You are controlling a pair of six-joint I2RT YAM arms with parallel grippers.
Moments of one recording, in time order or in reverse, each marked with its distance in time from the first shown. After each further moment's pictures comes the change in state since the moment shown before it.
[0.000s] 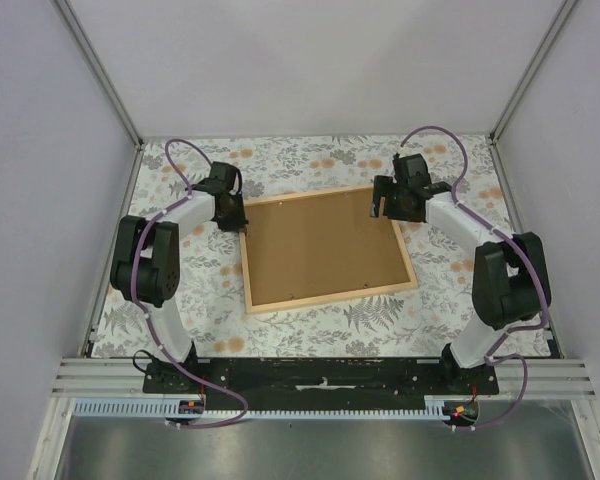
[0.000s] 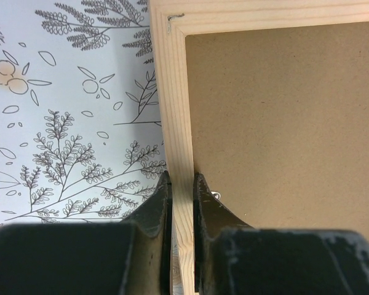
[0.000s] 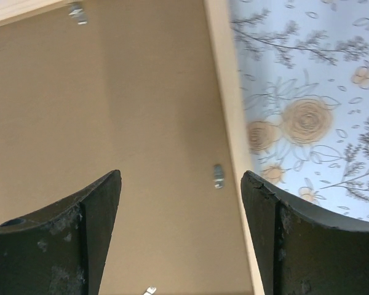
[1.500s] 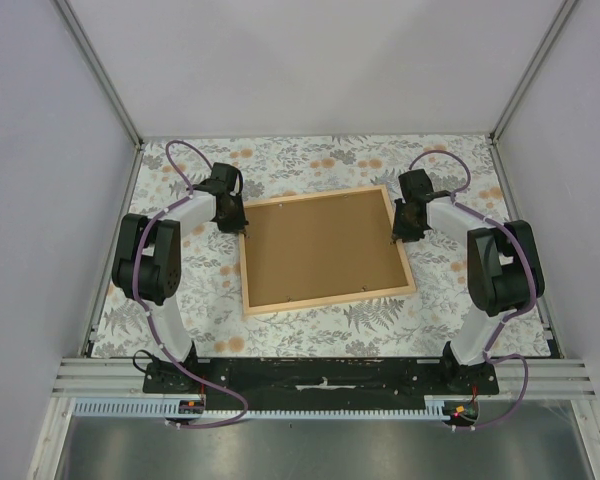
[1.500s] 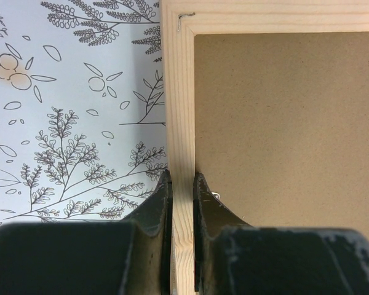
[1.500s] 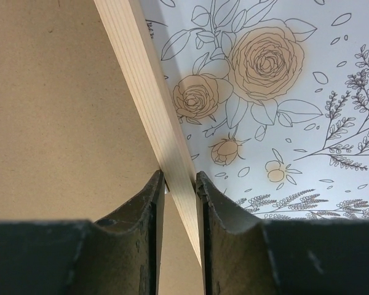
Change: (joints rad) left arm 0.000 0.024 0.002 -0.010 -0.023 -0.023; right arm -0.079 0.113 -0.079 -0.058 0.024 0.013
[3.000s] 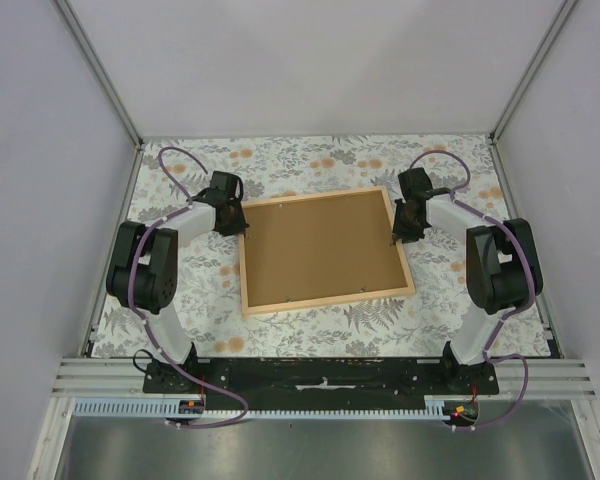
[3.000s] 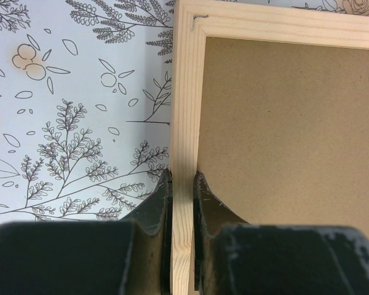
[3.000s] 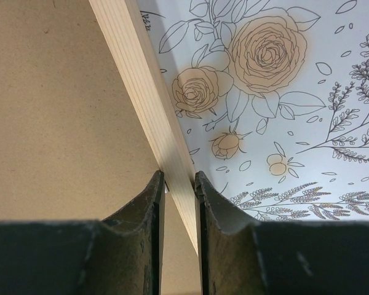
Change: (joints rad) left arm -0.016 -0.070 -0.132 0.158 -0.068 -0.078; right arm 0.000 0.016 0.032 -0.054 -0.011 0.019
